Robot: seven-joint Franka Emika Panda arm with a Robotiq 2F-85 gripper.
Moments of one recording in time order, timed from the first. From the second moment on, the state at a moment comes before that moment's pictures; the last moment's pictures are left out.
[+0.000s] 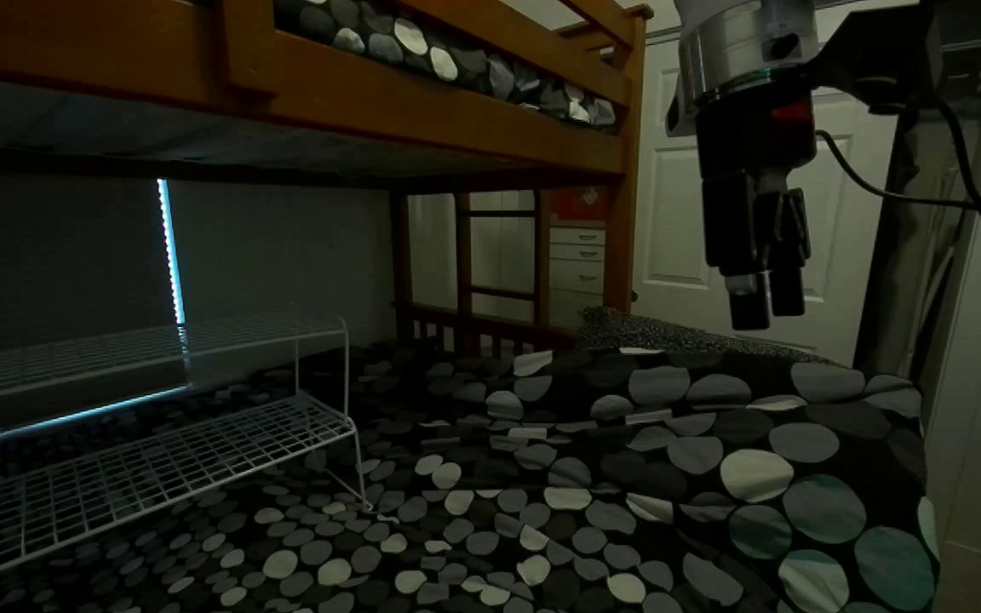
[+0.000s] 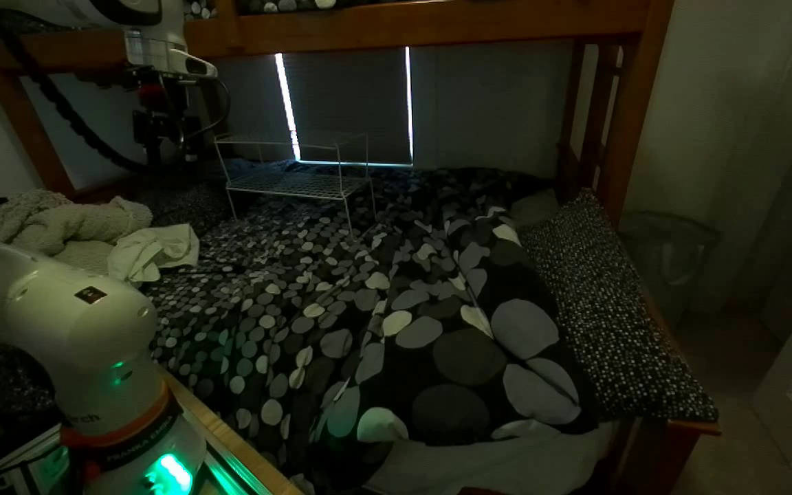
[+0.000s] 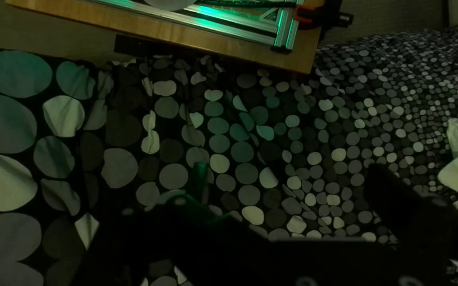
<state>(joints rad) 0.21 -0.70 0.22 -2.27 0.21 1.40 0.15</state>
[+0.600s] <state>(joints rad) 0.28 -0.59 0.25 -2.29 0.40 1.51 -0.02</state>
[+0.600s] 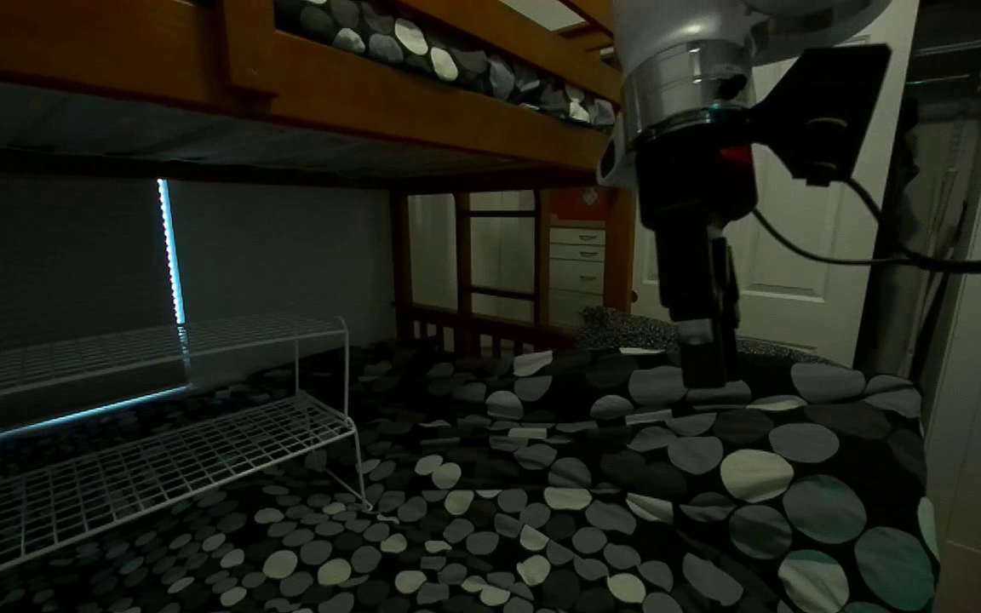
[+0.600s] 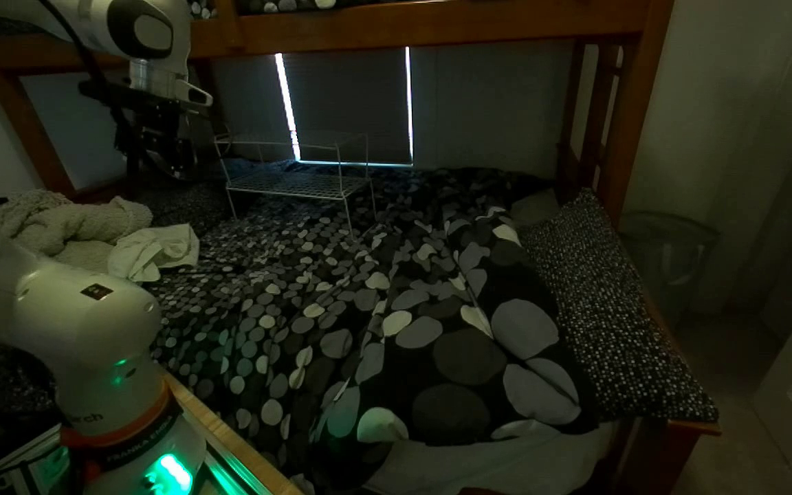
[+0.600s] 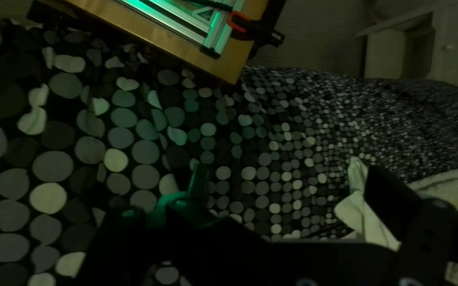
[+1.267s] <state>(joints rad) 0.40 -0.33 0.41 -2.28 0.55 1.69 -0.05</state>
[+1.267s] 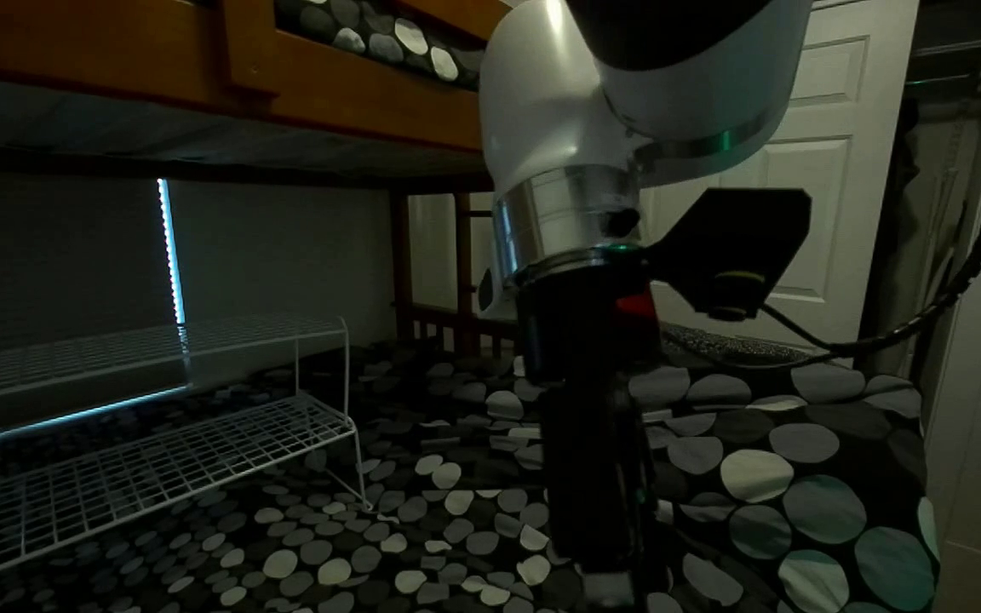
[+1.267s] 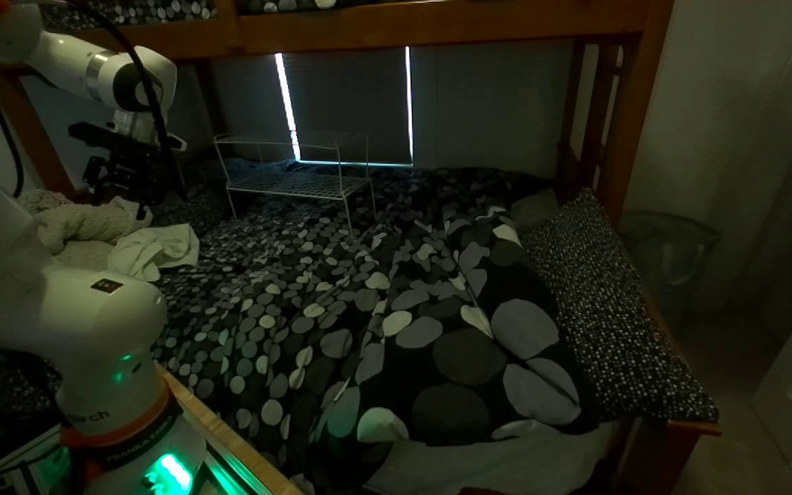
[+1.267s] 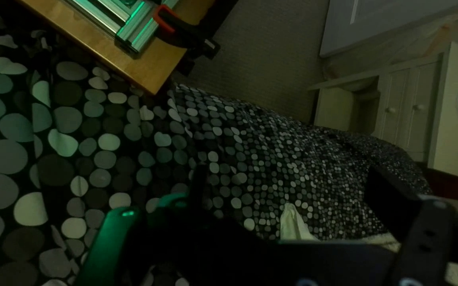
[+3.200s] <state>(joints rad) 0.53 0.34 0.51 -1.95 0.36 2.36 0.10</state>
